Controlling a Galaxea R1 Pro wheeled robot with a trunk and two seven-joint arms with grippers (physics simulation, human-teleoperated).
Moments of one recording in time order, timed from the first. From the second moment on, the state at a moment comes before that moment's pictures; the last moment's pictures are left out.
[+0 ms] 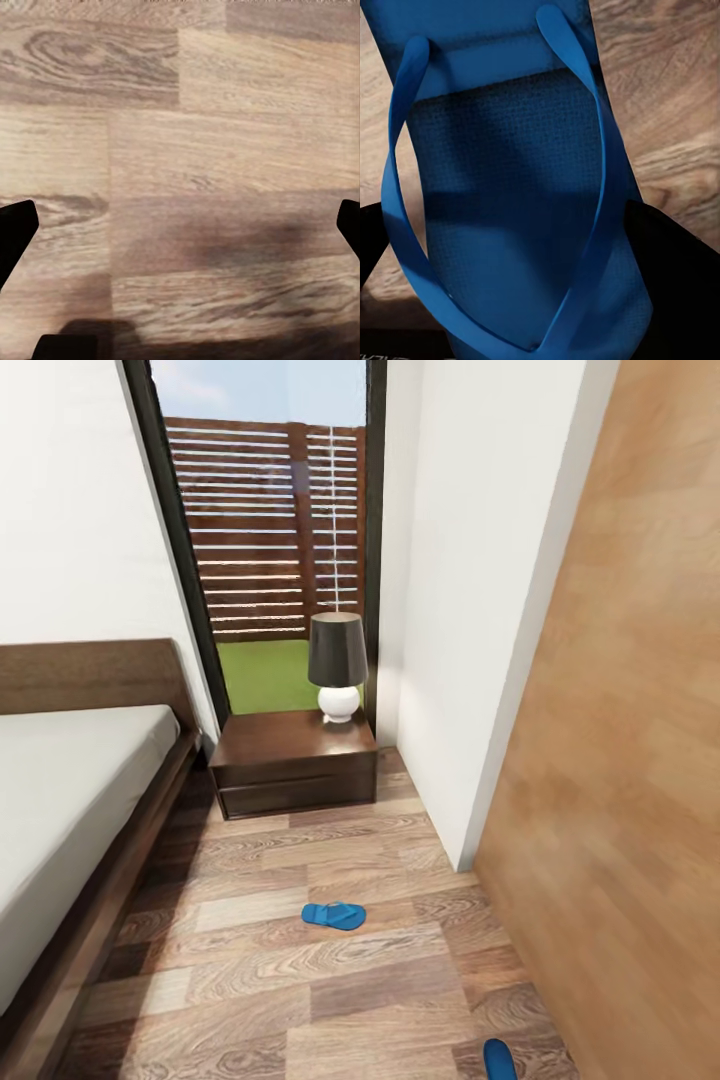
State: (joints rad) left arm -0.35 0.03 0.14 -0.03 0.10 -0.20 -0.24; right arm -0.40 -0.17 -0.02 0.03 -0.28 -0.03 0.46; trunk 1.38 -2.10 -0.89
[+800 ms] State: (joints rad) left arm -0.35 0.03 0.14 -0.03 0.10 -0.20 -0.24; right arm -0.40 -0.17 -0.02 0.03 -0.28 -0.03 0.46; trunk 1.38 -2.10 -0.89
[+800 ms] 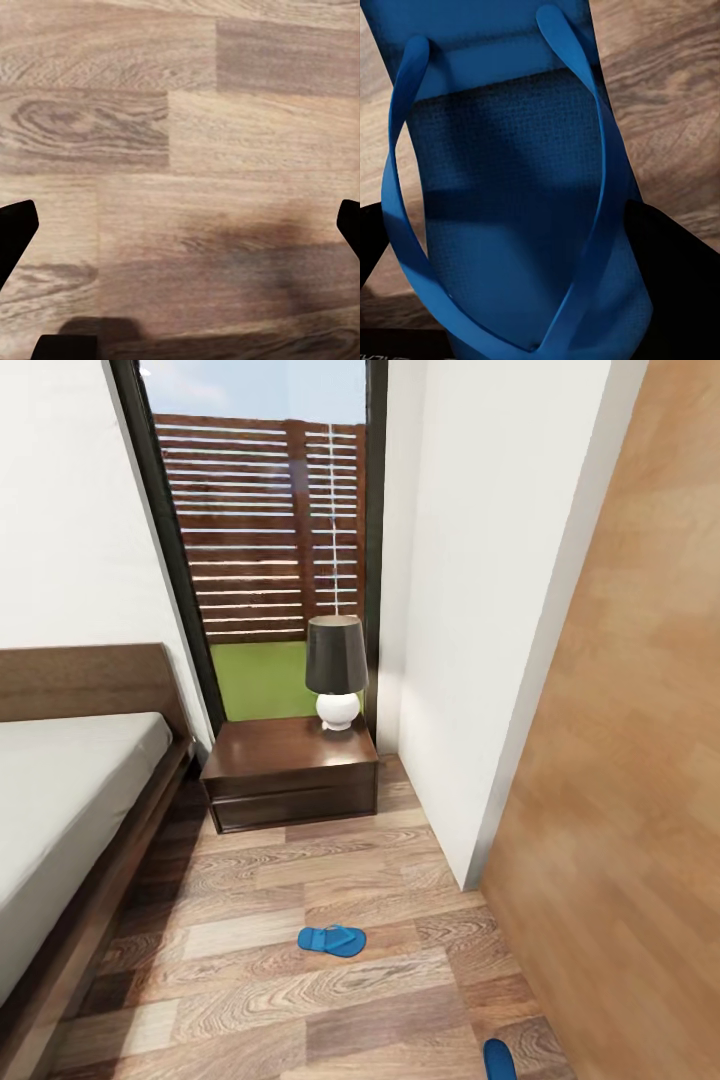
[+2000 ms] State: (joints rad) left arm -0.38 -0.12 0.14 -0.79 0.11 0.26 -0.13; right arm -0.40 -0.17 -0.02 0.03 -0.28 -0.03 0.46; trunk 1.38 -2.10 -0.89
